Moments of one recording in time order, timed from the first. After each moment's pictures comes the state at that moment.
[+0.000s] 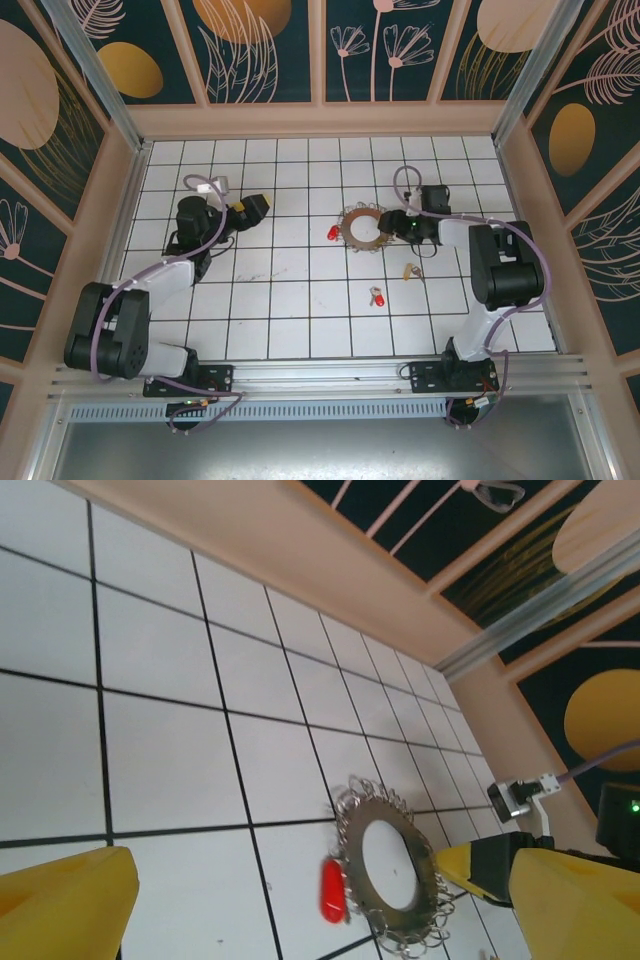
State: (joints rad) left arm -0.21 1.42 0.60 0.53 0.47 -0.69; right arm 0.16 1.78 0.88 -0.03 -0.51 0.39
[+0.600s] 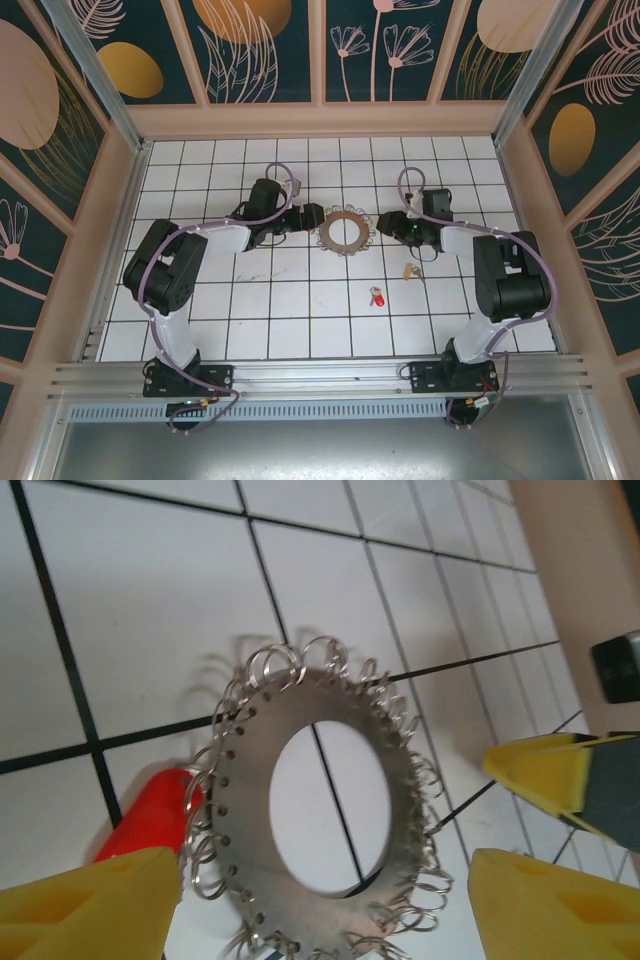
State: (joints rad) left arm -0.47 1.88 1.03 0.23 0.45 -0.62; right arm 0.15 1.70 0.80 0.03 -0.56 0.51
